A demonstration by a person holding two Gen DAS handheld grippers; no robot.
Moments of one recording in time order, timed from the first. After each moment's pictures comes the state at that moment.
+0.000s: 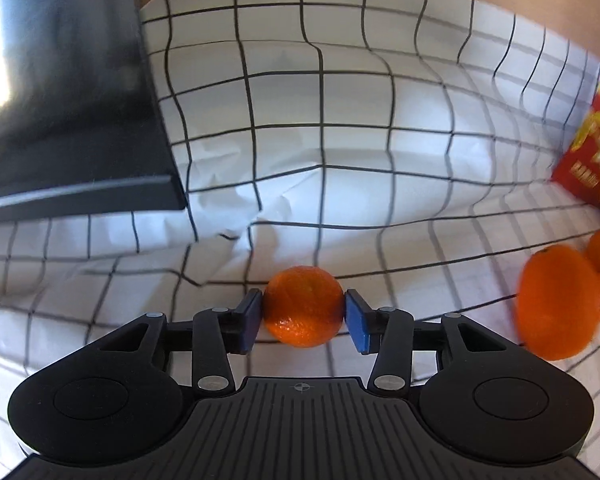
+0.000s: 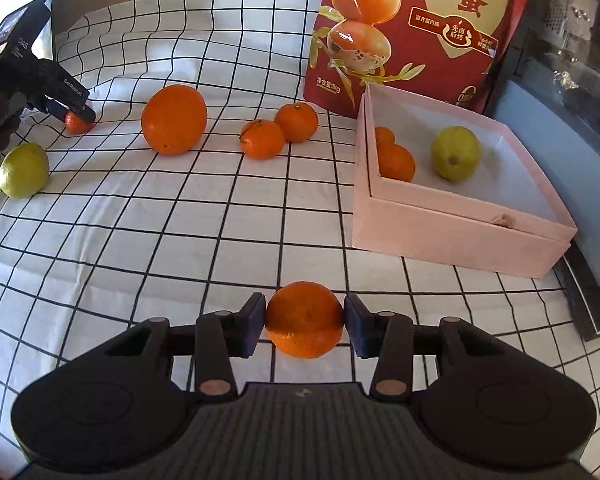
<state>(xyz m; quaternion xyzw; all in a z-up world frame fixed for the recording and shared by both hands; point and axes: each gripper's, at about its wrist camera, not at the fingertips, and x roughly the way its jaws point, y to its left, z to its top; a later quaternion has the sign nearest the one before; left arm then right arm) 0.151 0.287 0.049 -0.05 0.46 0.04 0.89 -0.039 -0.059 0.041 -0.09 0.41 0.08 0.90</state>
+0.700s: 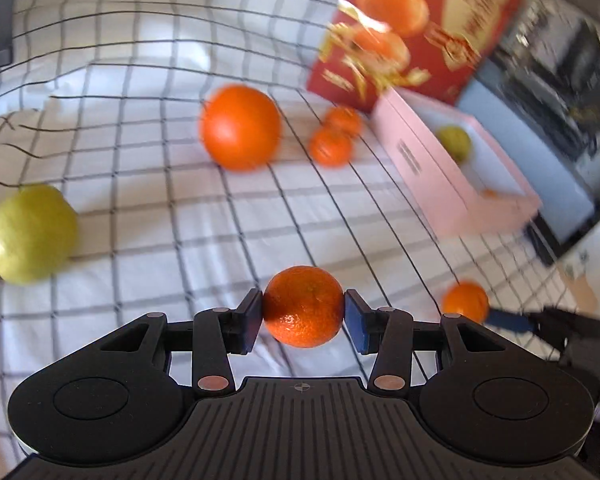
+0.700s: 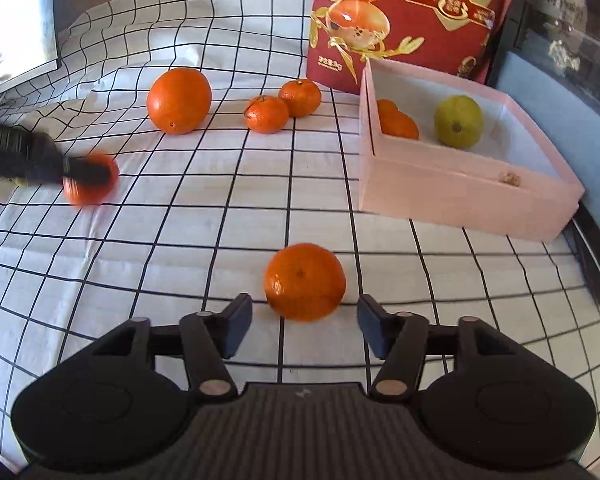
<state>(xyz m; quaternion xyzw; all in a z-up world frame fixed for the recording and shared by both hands) -0.007 0.141 0.046 -0.09 0.45 -0.15 0.88 -0.052 -0.066 0.029 -0.06 0.43 0.08 0.90</state>
